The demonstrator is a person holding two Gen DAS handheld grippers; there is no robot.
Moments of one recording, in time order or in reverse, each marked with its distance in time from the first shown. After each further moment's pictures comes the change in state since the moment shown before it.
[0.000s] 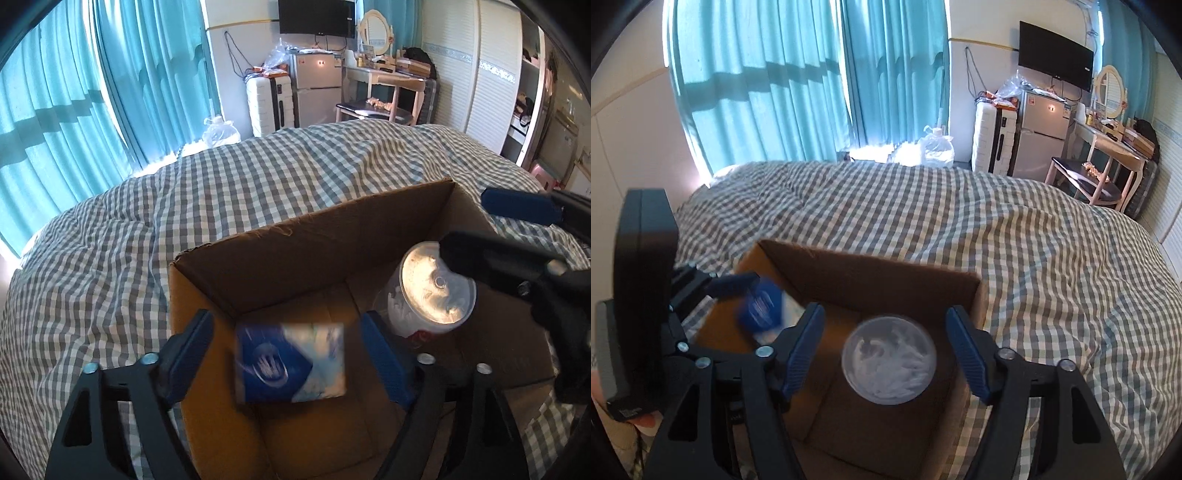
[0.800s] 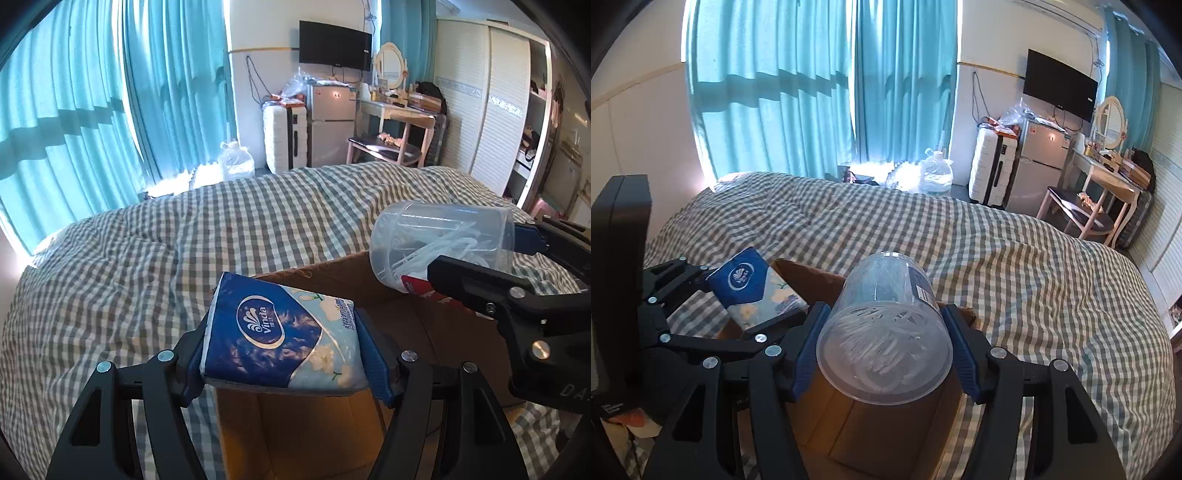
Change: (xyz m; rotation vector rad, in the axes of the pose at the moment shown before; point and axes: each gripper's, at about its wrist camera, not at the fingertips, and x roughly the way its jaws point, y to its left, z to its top) left arm -0.032 0.018 0.010 -0.076 -0.101 -0.010; right arm -0.017 0.022 0.022 -0.078 -0.049 -0.043
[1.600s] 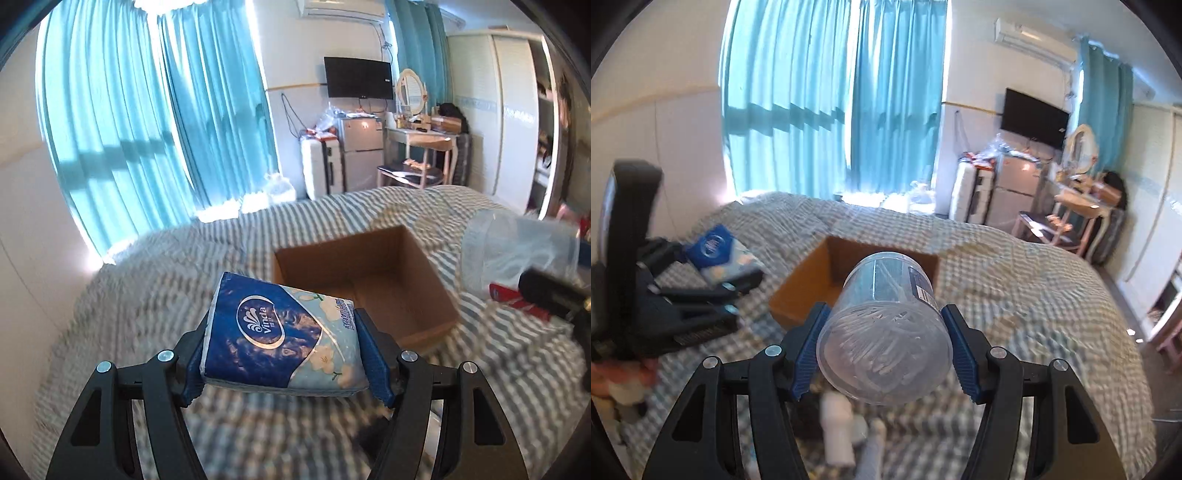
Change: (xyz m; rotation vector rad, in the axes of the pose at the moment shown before) left arm -0.171 -0.030 -0.068 0.014 -0.143 0.208; right arm -0.203 0.037 -0.087 -0.009 -0.150 -0.036
